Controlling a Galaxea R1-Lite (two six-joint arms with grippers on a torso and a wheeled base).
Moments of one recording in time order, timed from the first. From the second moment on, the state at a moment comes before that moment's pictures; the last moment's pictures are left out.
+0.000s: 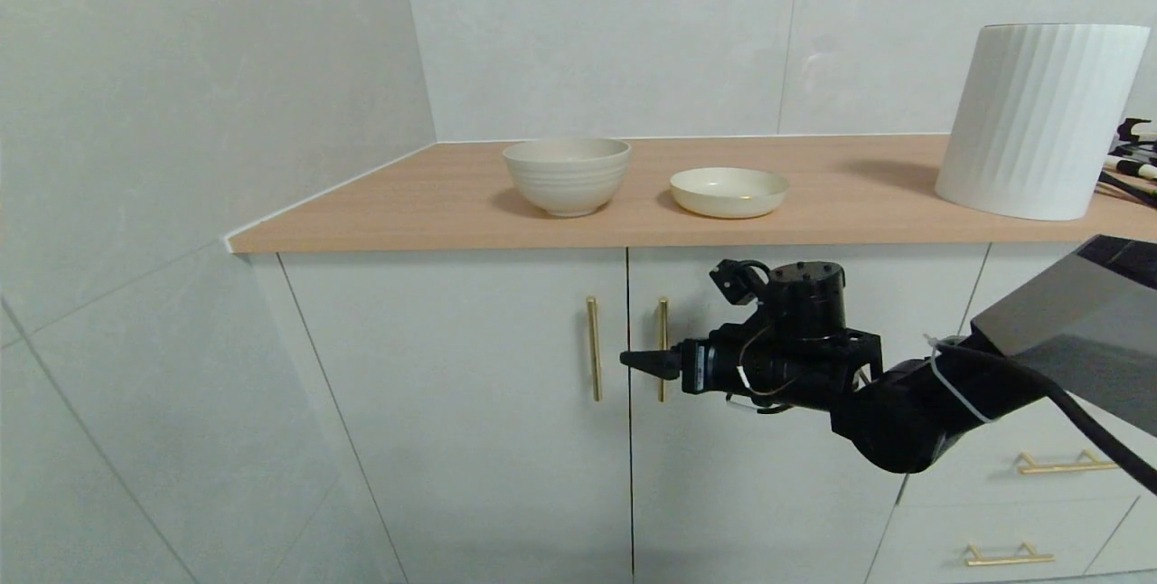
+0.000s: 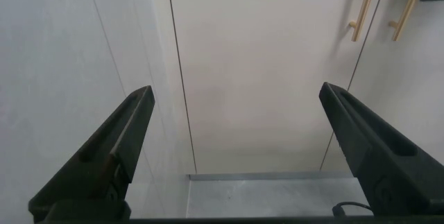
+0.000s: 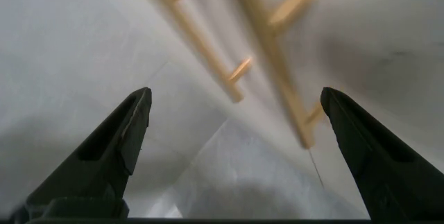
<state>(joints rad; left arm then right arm) 0.00 0.00 0.00 0.00 -0.03 0.01 0.54 2.16 -1.03 -0.83 0.36 0.38</state>
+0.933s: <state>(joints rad) 0.00 0.00 0.00 0.00 -0.03 0.01 0.58 2.23 -1.05 -0.96 0.34 0.48</state>
